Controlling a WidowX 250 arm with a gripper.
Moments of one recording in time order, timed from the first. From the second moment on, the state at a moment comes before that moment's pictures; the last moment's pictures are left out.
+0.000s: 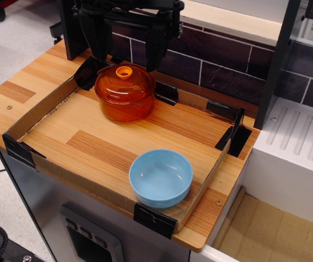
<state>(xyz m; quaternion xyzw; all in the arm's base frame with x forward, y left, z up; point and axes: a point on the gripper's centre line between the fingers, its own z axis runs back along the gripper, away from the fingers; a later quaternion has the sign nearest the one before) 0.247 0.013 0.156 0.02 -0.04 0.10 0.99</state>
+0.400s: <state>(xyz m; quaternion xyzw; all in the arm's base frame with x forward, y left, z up) 0.247 0.012 0.149 0.01 -0.03 0.10 0.99</state>
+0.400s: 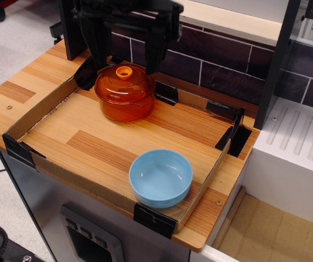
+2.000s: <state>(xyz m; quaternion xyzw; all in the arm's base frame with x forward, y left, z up) 0.327 0.096 0.069 0.02 -0.05 0.13 0.99</state>
